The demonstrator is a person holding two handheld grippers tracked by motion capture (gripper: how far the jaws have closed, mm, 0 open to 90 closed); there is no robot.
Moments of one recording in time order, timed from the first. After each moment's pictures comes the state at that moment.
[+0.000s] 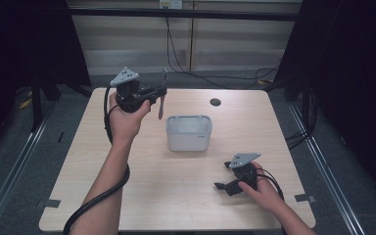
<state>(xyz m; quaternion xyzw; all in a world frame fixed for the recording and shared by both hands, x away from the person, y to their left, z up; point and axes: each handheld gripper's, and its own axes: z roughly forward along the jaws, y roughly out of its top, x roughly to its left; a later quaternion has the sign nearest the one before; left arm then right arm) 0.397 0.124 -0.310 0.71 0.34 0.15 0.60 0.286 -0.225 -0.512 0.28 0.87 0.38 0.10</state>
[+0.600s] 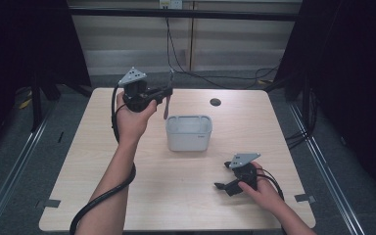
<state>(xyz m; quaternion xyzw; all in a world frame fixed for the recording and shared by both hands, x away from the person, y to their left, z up) 0.402 0.110 -0.315 0.71 0.34 0.15 0.60 0.286 -0.225 -0.512 0.28 0.87 0.38 0.11</state>
